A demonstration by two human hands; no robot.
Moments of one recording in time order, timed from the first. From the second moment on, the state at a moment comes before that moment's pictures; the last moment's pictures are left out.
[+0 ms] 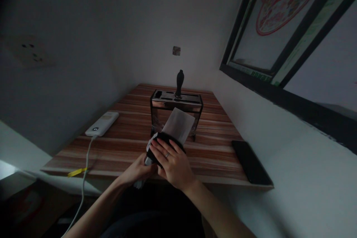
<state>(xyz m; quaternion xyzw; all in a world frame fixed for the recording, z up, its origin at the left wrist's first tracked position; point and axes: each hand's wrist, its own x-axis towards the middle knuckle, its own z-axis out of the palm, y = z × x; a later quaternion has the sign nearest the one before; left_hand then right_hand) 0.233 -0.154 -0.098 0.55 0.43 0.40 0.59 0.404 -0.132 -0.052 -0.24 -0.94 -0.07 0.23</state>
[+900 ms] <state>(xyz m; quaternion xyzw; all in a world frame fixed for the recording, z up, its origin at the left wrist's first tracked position) 0.232 -0.156 -0.093 0.56 0.39 0.38 0.62 0.440 -0.064 0.013 -0.27 -0.92 -0.13 0.25</state>
